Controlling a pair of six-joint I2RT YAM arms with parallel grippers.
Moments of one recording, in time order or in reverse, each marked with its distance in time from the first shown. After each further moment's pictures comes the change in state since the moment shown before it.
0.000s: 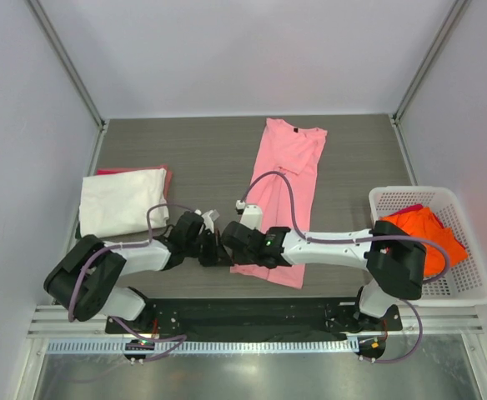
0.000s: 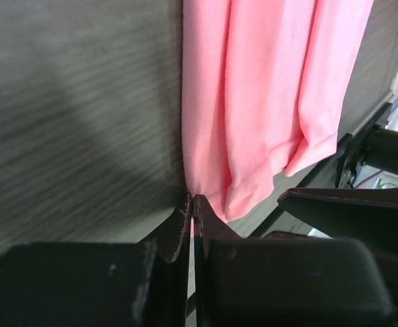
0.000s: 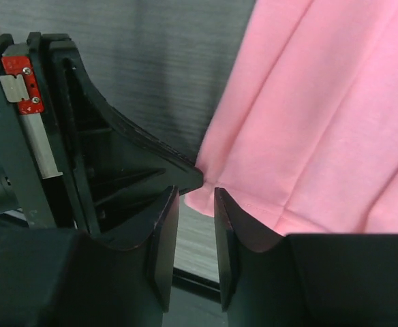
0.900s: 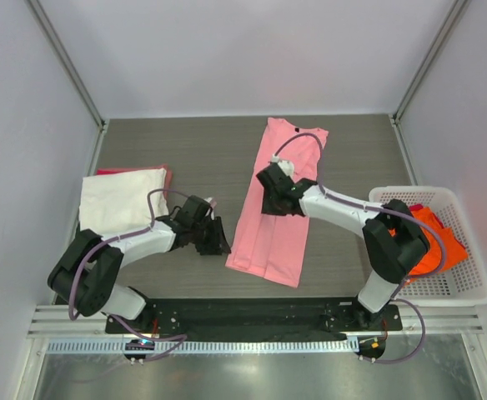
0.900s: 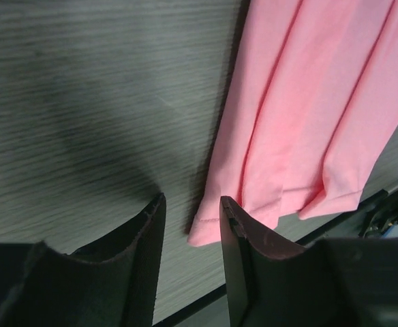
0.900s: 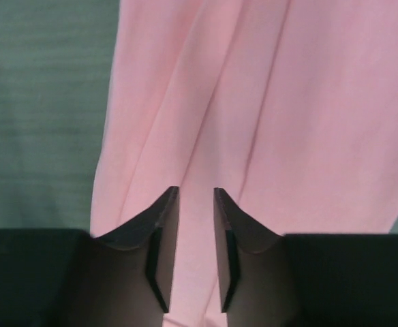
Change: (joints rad) left arm 0.020 0.026 0.244 -0.378 -0.200 0.034; right arm -0.493 0.080 0.138 -0.040 -0.111 -0.308
